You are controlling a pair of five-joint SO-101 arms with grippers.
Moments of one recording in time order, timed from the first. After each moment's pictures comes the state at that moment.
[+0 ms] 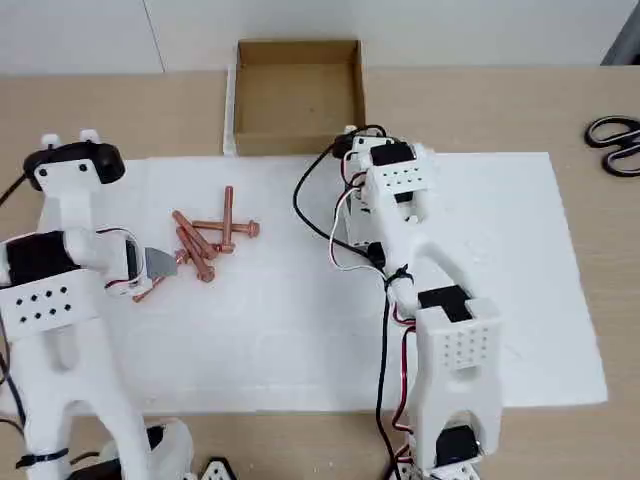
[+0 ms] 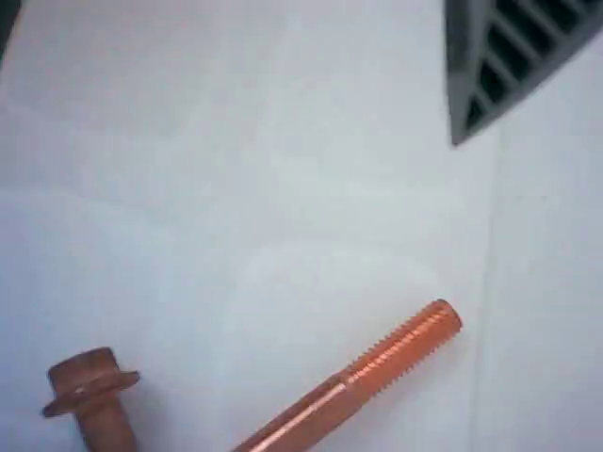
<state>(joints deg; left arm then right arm) -20.8 -27.6 21.3 91.8 -2.6 -16.7 34.5 -20.4 85.8 -4.9</state>
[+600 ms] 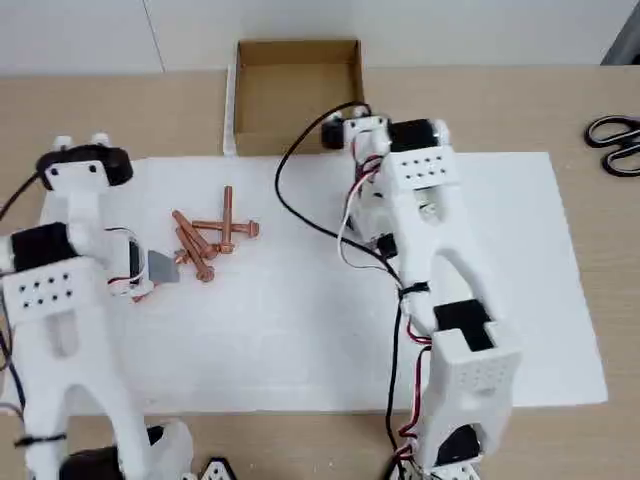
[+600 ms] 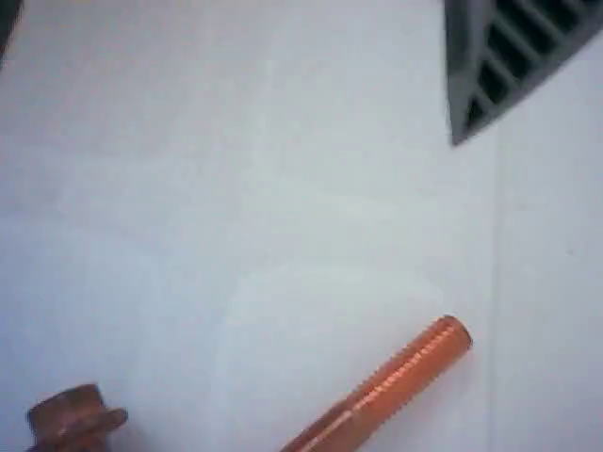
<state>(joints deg) -20.8 -21.5 21.2 92.0 -6.8 -13.7 23.0 -24.0 97.7 10.8</state>
